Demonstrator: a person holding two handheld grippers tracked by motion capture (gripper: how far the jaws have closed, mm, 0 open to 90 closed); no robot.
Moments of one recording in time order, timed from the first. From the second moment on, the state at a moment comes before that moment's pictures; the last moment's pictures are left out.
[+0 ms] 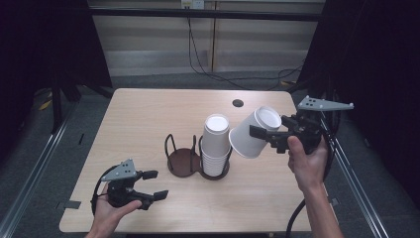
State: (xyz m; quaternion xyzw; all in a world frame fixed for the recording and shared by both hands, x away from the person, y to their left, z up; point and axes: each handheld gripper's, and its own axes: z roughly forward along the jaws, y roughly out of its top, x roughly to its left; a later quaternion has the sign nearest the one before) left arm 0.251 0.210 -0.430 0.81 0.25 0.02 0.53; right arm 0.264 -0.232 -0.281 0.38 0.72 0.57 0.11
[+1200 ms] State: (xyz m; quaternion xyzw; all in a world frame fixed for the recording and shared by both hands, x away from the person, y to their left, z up) left arm 0.255 0.152 -0.409 0.81 0.18 0.00 0.56; right arm 0.237 -0.183 -0.349 0.34 0.77 0.54 0.04
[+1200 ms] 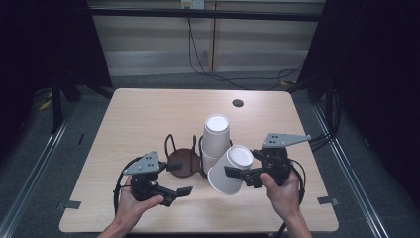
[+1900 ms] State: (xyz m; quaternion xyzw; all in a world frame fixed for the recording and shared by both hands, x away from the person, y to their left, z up) left arm 0.247 0.147 -0.414 0.81 0.14 -0.01 0.57; right arm 0.243 -0.137 -0.368 0.30 0.79 0.53 -0.01
